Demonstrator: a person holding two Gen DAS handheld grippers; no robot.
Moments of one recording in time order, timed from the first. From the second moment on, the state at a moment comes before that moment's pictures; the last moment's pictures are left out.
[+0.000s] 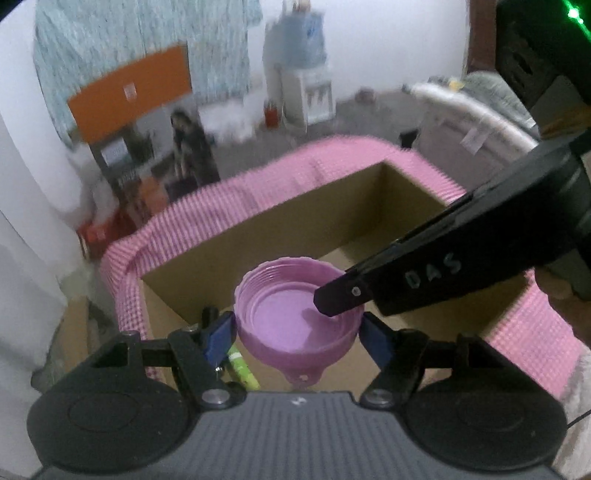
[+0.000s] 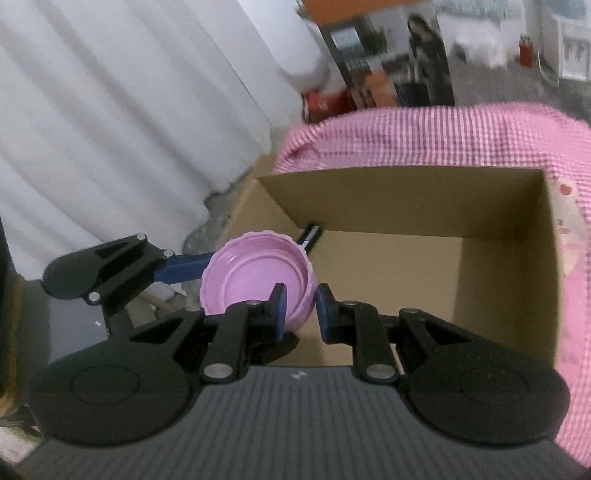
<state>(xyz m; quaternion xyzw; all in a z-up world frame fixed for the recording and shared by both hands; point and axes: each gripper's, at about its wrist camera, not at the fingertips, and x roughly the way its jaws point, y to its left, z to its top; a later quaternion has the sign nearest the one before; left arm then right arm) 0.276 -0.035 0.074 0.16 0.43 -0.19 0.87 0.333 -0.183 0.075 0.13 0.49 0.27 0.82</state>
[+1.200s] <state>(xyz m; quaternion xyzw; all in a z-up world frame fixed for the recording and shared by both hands) 0.379 -0.024 0.028 0.15 0.53 -0.18 0.81 0.426 -0.186 0.010 0.18 0.53 0.24 0.79</state>
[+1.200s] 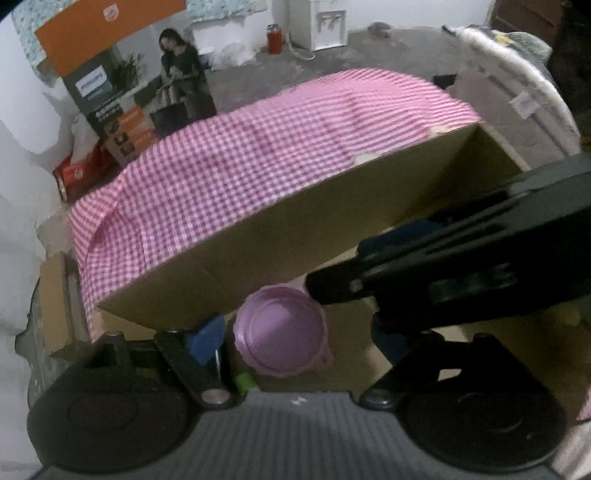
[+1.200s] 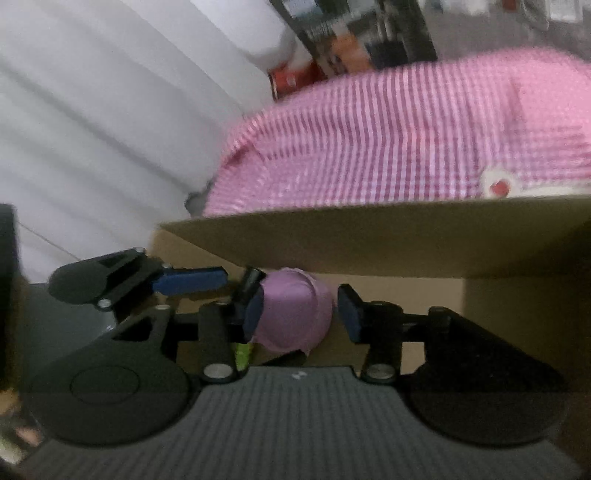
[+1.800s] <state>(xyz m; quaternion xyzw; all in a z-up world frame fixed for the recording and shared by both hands) 0.180 0.015 0.122 0.10 0.39 -0.23 0.89 0.169 -0.275 0.126 0.17 0.31 0.27 0.90</state>
